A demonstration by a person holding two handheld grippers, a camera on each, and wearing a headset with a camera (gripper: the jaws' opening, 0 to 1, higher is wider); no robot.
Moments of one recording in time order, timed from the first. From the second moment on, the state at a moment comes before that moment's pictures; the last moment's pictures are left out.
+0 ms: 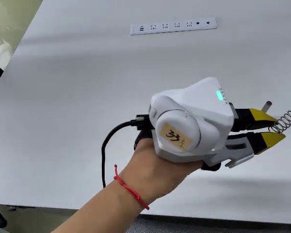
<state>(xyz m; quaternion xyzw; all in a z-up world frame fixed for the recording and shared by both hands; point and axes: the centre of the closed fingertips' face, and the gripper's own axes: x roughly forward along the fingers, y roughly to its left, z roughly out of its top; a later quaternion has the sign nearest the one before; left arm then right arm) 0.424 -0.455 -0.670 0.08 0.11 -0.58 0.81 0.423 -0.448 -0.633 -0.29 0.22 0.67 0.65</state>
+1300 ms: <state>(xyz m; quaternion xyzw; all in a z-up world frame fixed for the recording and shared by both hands) 0.423 -0.461 -0.662 0.07 0.09 -0.58 0.81 0.414 -0.444 -0.653 -0.37 0.28 0.71 0.53</state>
